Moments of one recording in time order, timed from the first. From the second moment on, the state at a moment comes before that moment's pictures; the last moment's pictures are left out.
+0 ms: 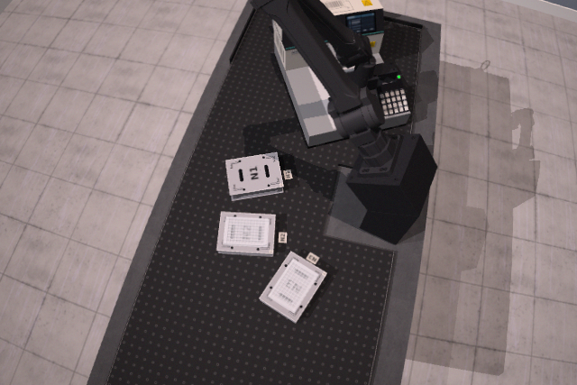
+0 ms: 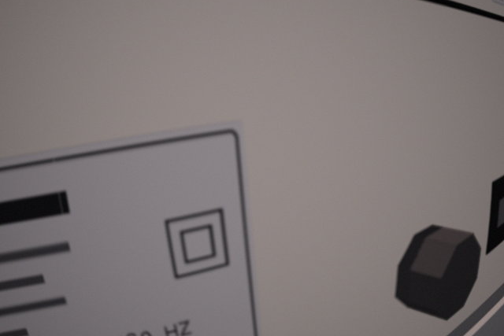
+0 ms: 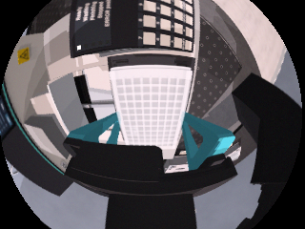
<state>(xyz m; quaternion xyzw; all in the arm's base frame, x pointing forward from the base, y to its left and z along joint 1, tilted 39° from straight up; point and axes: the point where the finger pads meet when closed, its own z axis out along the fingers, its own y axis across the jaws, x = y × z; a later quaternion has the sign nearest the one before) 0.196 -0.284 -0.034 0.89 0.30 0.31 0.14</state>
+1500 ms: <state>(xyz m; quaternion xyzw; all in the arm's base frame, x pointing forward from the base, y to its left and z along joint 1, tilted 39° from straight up) 0.200 -0.284 -0.040 0.89 0.30 0.31 0.14</state>
